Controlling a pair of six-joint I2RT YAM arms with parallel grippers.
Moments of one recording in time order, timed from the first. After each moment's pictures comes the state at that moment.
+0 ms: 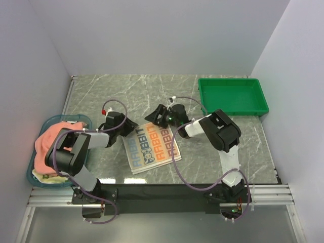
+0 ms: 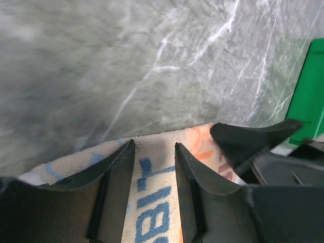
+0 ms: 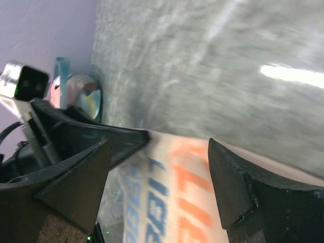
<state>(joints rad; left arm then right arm) -0.30 1.62 0.59 0.39 0.06 -1.01 0.60 2.10 1.03 0.73 -0.34 0.97</state>
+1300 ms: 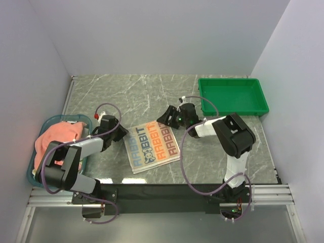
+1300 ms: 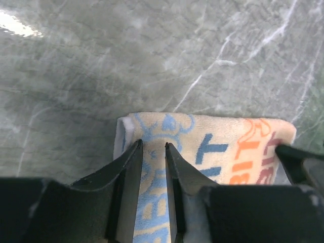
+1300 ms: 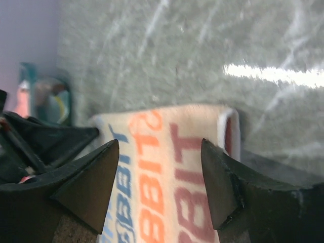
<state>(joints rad) -0.26 1.43 0.50 0.19 -0.03 -0.93 0.50 1.94 0.88 0.61 -0.33 0.86</state>
